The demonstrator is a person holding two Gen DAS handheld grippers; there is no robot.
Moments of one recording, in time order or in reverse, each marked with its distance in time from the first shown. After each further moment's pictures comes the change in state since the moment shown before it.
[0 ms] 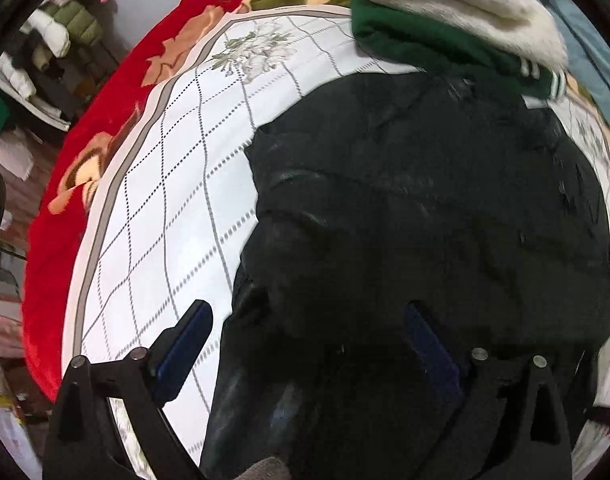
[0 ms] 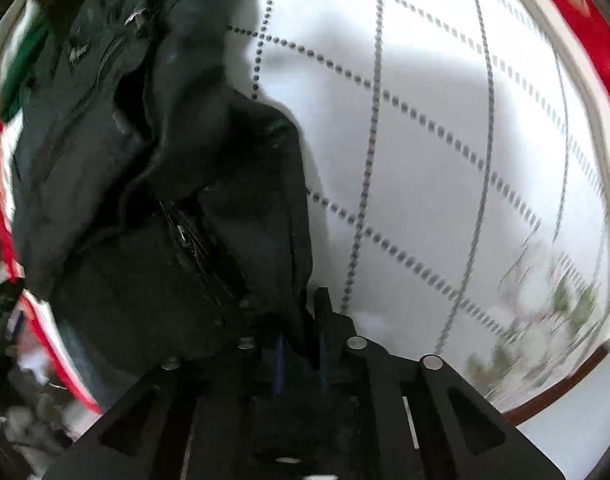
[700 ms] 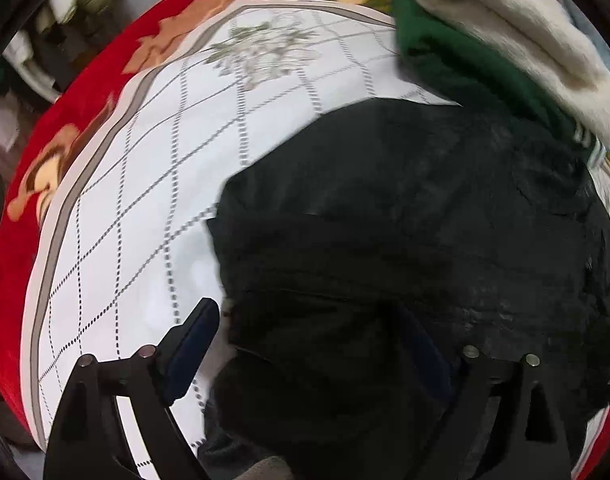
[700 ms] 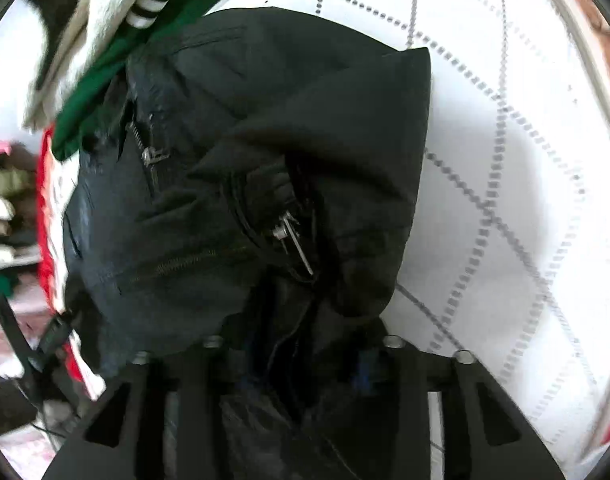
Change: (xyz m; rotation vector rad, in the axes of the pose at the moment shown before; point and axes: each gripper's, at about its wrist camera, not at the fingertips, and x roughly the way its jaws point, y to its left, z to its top) left arm 0.062 0.017 0.072 -0.126 -0.010 -0.089; right arm -0.031 0.066 0.114 -0.169 -0.163 0.137
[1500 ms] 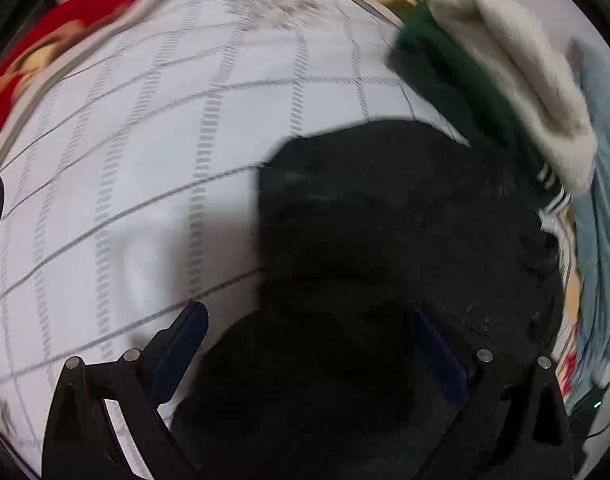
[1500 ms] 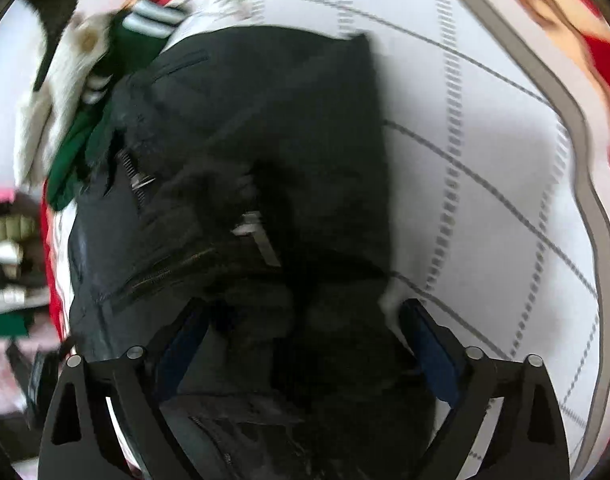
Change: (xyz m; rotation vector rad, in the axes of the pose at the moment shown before) left arm 0.006 -0.004 -0.040 -0.262 0.043 -0.224; right arm -0.005 -0.085 -0.008 0.104 -0.104 0.081
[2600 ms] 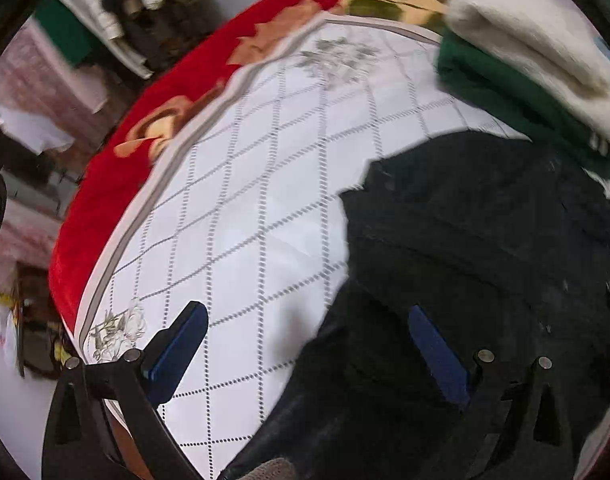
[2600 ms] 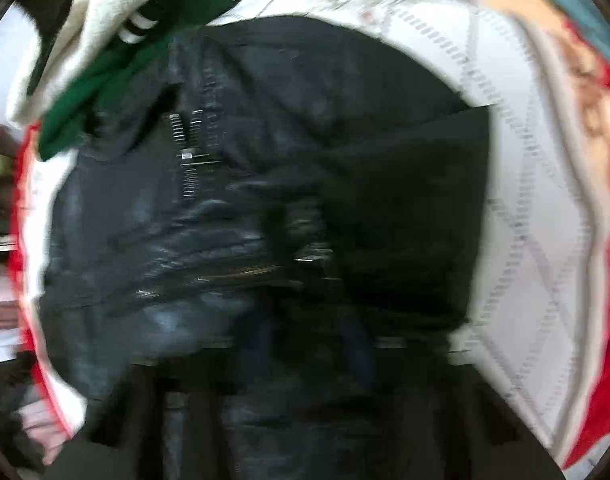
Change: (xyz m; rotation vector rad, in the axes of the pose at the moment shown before) left arm -0.084 -0.017 -0.035 0.053 -0.130 0.493; right arm -0.007 0.057 0.007 -0.161 -0.014 -0.194
